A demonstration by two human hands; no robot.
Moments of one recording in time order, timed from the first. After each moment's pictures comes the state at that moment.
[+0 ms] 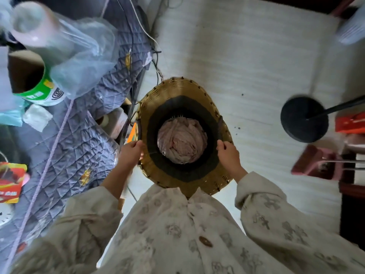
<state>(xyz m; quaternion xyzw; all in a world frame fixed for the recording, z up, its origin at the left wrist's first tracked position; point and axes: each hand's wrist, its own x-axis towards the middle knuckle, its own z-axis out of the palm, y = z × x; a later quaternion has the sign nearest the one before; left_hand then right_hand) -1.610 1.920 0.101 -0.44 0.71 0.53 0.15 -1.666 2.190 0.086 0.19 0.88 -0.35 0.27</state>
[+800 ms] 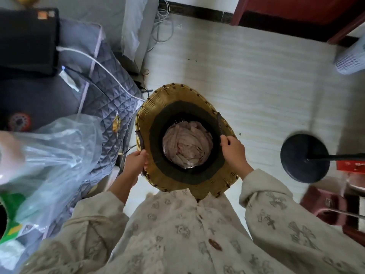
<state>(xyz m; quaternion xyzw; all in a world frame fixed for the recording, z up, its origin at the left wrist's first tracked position) -1.971 1.872 0.083 -0.46 0.67 0.54 0.21 -2.048 2.145 0.082 0.16 0.90 -0.34 0.23</state>
